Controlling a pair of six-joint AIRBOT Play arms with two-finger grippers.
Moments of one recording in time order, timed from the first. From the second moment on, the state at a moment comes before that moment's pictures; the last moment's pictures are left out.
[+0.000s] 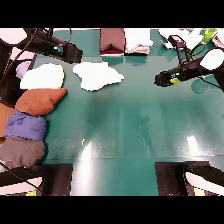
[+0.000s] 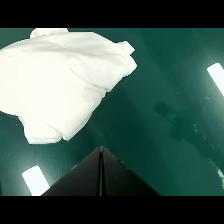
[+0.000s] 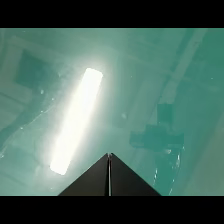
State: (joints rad) left arm -0.38 -1.33 1.75 1.38 -1.20 -1.48; right arm 0.18 -1.20 1.31 -1.28 1.18 1.46
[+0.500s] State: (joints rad) left arm -0.38 -1.33 1.75 1.38 -1.18 -1.48; right arm 0.18 -1.21 1.31 -1.28 1.18 1.46
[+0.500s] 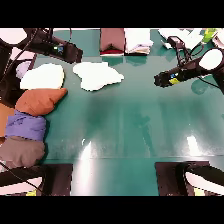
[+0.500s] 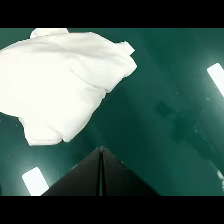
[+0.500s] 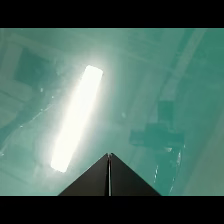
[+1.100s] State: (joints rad) left arm -0.30 -1.60 1.75 1.47 -1.12 -1.58; right arm 0.18 -1.21 1.41 -1.27 1.17 1.46
